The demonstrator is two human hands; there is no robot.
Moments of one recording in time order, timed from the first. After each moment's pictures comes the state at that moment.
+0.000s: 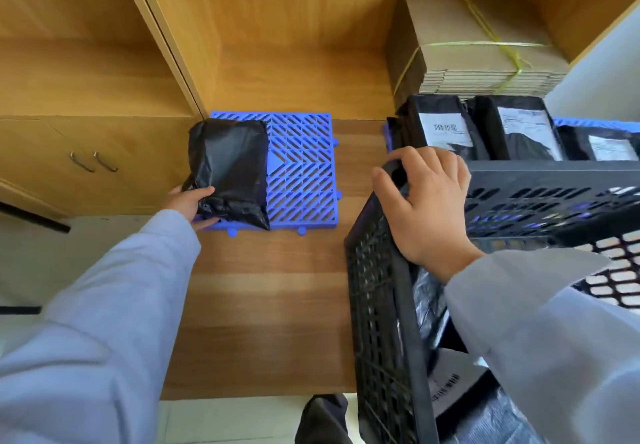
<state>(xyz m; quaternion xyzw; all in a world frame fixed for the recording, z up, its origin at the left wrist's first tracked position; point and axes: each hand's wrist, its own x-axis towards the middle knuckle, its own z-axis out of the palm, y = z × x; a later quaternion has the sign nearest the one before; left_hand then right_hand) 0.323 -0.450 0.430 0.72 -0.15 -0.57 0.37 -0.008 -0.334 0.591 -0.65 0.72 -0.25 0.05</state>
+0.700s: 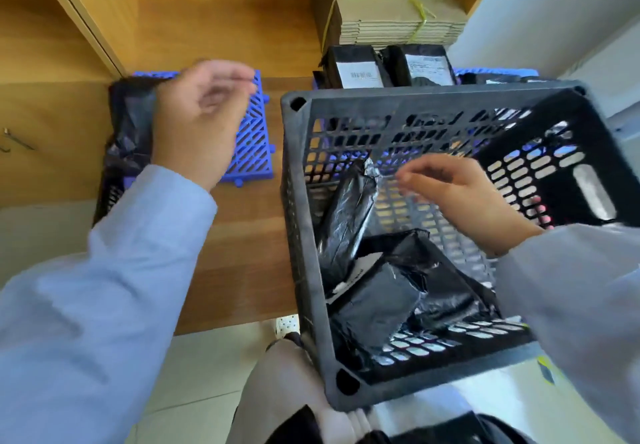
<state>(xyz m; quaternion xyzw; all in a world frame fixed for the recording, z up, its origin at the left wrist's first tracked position) 0.137 -0.313 0.644 0.51 -0.57 -0.41 0.50 -0.135 -0.212 0.632 -0.49 0.70 -0.32 0.42</state>
